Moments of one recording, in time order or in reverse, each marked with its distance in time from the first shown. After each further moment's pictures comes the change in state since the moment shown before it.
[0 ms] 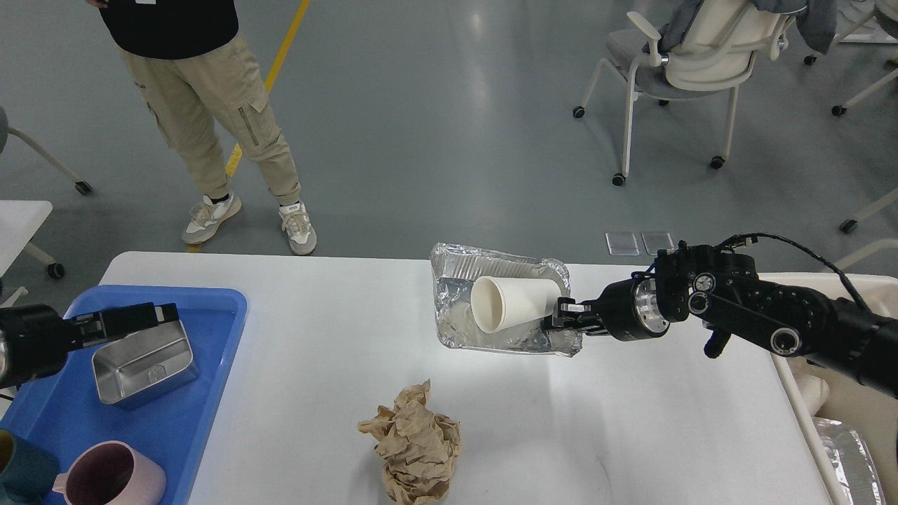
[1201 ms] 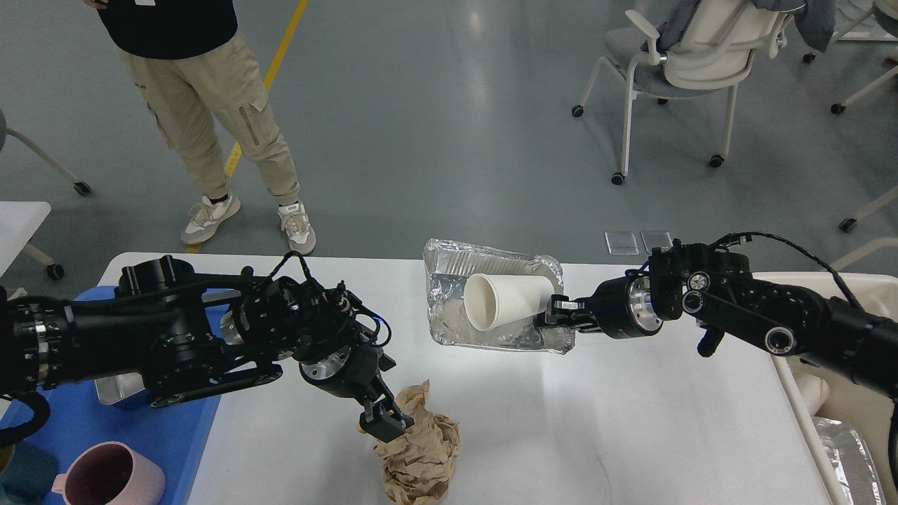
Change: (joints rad) left arm -0.374 -0.877 0.341 0.205 0.625 -0.255 -0.027; right arm 0.000 0.014 0.011 0.002 0.000 -0.009 0.002
